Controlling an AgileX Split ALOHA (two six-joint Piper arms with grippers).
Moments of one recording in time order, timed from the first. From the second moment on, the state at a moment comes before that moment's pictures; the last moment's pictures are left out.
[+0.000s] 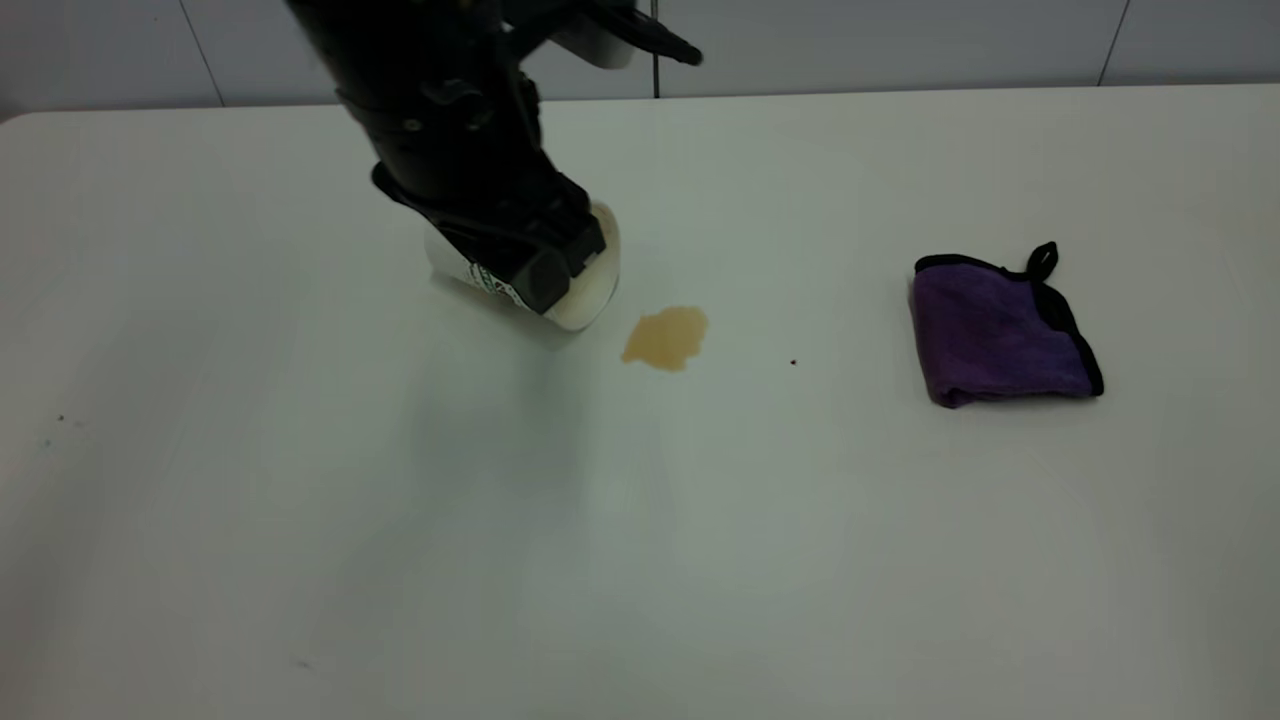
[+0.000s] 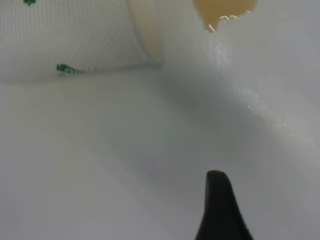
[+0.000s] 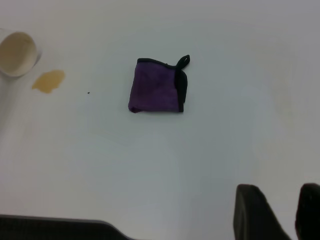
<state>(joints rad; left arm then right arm) -0.64 2.07 -1.26 0.24 0.43 -0.04 0.03 -0.02 -0.48 0.06 1.12 -0.03</state>
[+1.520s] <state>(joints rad) -0.79 2.64 -1.77 1.25 0.85 -0.93 0.03 -0.02 -0.48 0.06 1.12 -0.03</state>
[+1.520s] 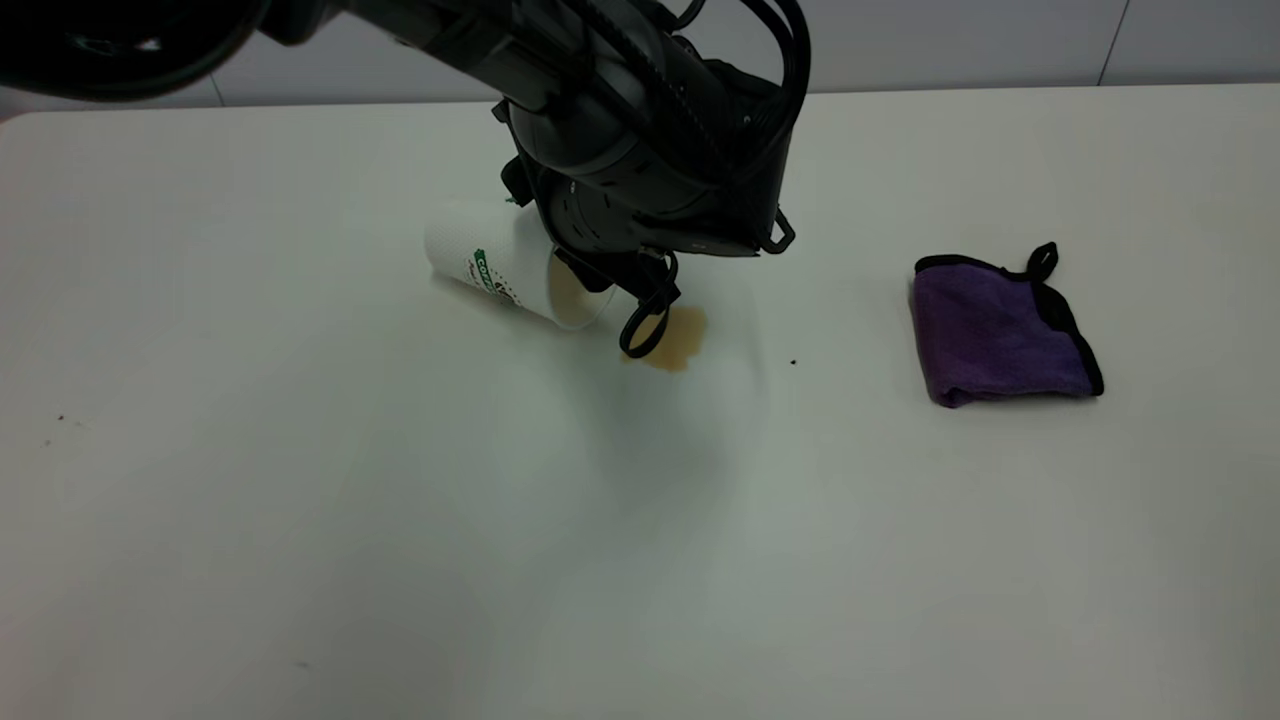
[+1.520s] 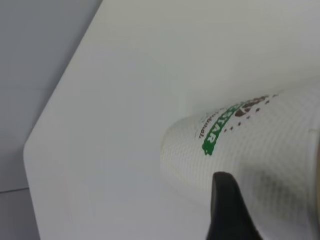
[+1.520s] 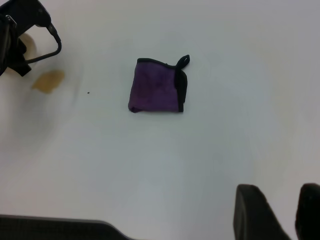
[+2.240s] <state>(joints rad) -0.68 2.67 -1.78 1.22 1.04 -0.87 0.03 -0.02 -0.48 0.06 1.12 -0.03</state>
